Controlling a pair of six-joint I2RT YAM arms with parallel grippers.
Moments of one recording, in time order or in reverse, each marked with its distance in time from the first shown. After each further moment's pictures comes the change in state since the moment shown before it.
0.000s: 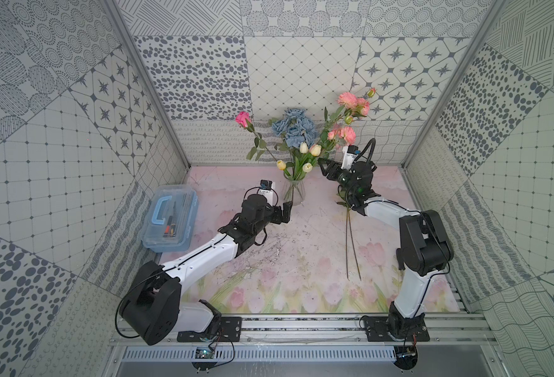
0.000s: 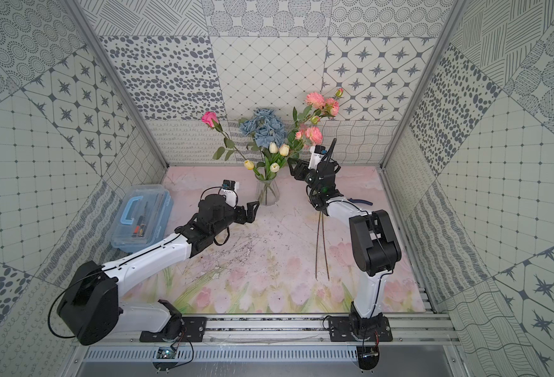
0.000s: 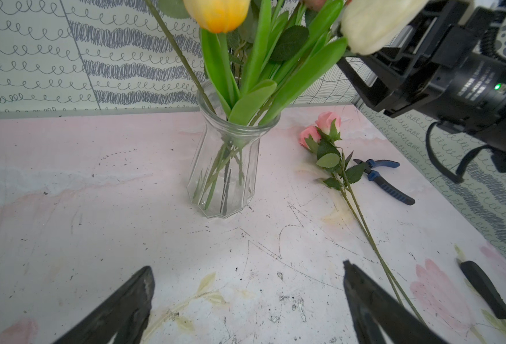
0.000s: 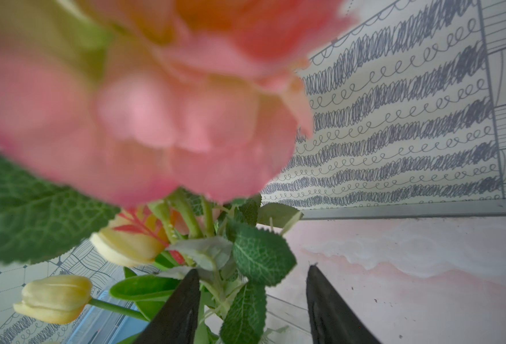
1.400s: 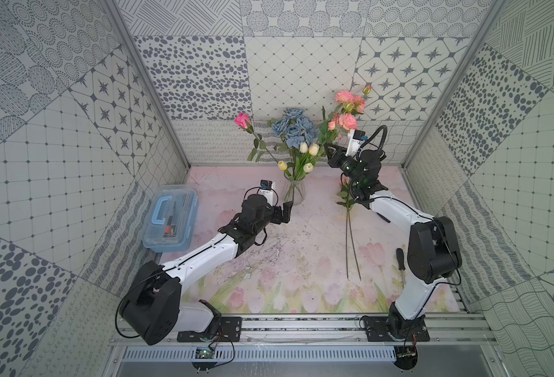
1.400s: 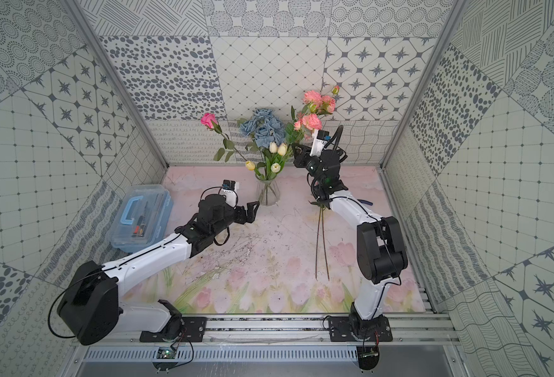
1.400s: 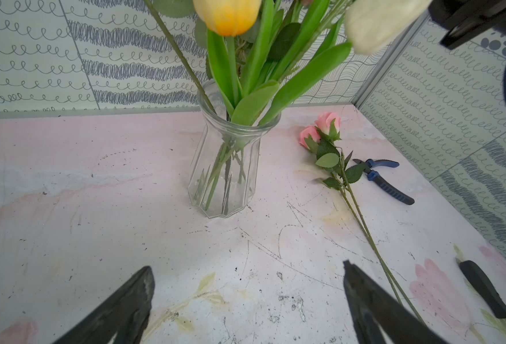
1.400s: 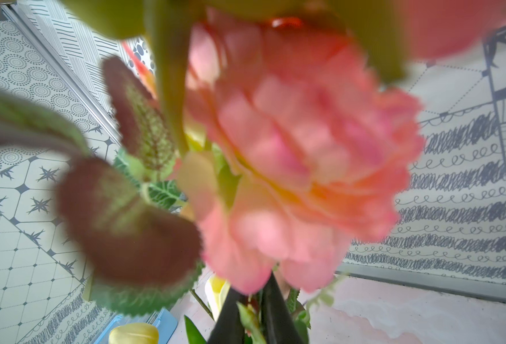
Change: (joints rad) left arm 0.000 0.000 0.000 0.000 0.002 0.000; right arm 0.008 -0.102 0.103 -0.073 0.025 -0.069
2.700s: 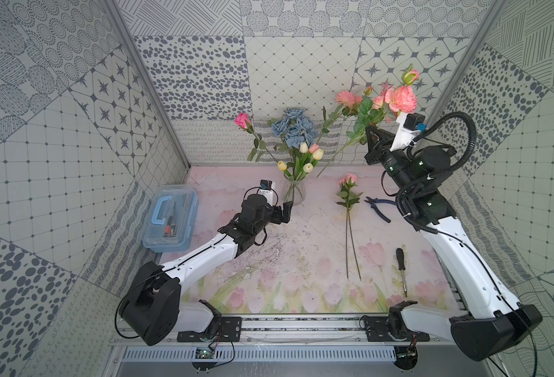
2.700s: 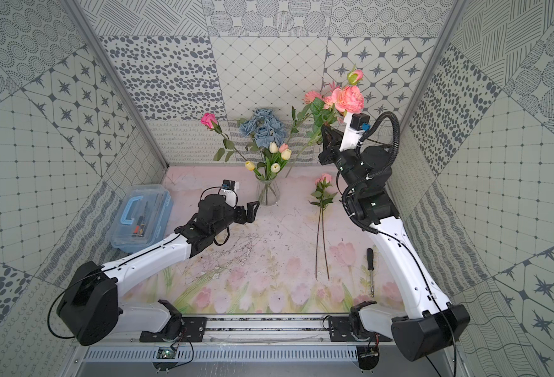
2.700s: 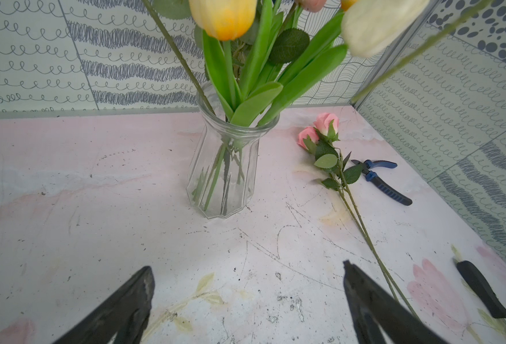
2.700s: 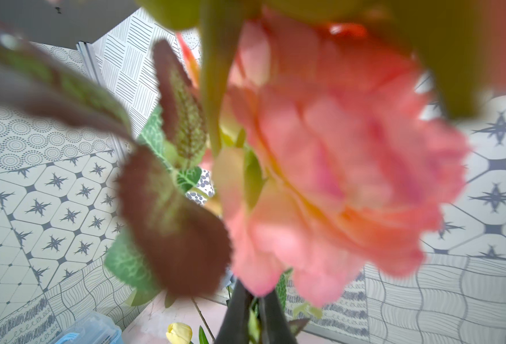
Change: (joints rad) left arm 0.000 -0.003 0.000 0.000 0.003 -0.003; right arm -0.002 -0.575 0.046 -0.495 0.183 -0.349
